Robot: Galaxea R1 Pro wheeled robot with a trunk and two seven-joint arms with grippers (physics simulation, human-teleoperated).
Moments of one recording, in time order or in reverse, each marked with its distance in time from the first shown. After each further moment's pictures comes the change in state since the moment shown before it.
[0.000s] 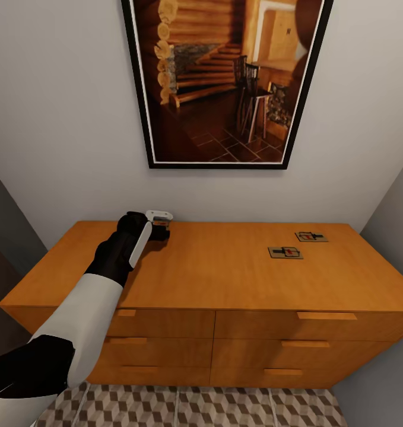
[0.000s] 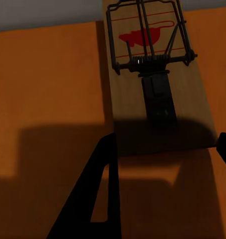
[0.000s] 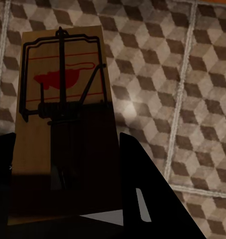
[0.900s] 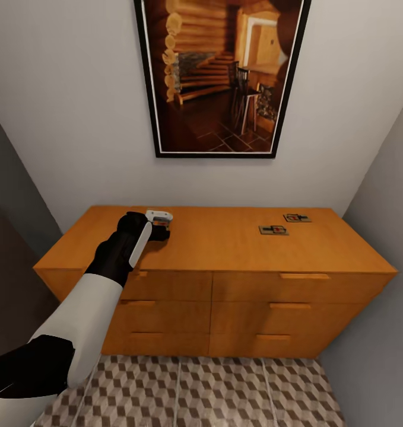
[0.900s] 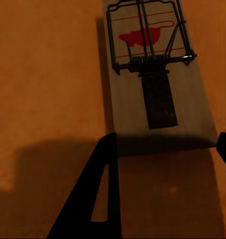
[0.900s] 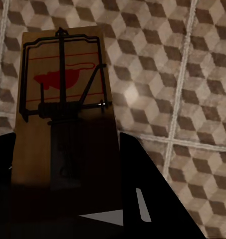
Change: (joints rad) left arm 0.000 0.001 -0.001 0.002 0.001 0.000 0.000; right arm 0.000 -0.001 0.000 0.000 0.001 0.000 0.000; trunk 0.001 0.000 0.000
